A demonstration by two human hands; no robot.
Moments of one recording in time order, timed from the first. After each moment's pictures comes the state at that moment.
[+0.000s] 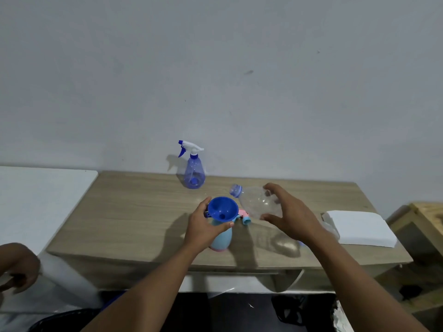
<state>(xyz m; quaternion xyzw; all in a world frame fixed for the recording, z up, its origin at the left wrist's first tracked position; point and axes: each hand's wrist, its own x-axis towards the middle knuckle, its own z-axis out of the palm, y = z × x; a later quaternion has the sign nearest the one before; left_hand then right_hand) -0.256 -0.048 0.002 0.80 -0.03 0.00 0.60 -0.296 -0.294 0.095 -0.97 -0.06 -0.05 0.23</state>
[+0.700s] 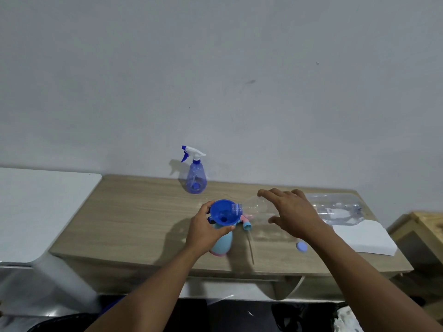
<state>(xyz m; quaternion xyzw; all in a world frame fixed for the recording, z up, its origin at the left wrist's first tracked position) -0.263 -0.050 0.019 0.80 -0.04 0.02 0.60 -0.282 -0.289 0.118 -0.99 -0.11 -0.03 -0.03</state>
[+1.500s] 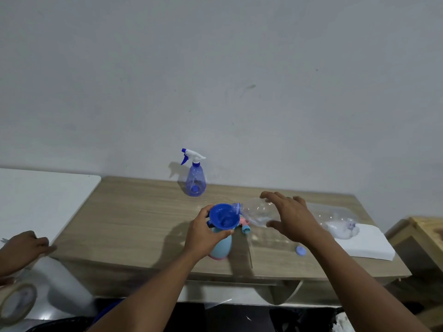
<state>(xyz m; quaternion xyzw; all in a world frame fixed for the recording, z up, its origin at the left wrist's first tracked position) -0.264 -0.049 0.017 0.79 -0.05 0.03 0.60 -0.281 -0.295 0.110 -0.99 -0.09 -0.04 0.07</state>
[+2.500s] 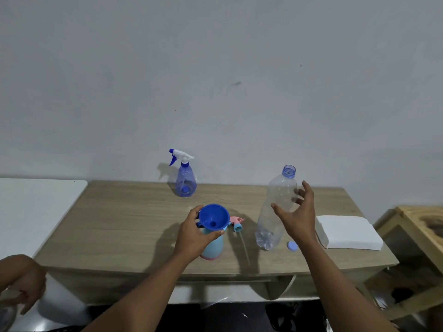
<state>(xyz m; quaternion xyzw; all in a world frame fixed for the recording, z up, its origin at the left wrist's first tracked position) -0.261 -0.050 0.008 0.81 -0.05 0.02 0.59 -0.287 -0.324 0.067 -0.81 0.17 -0.25 0.50</state>
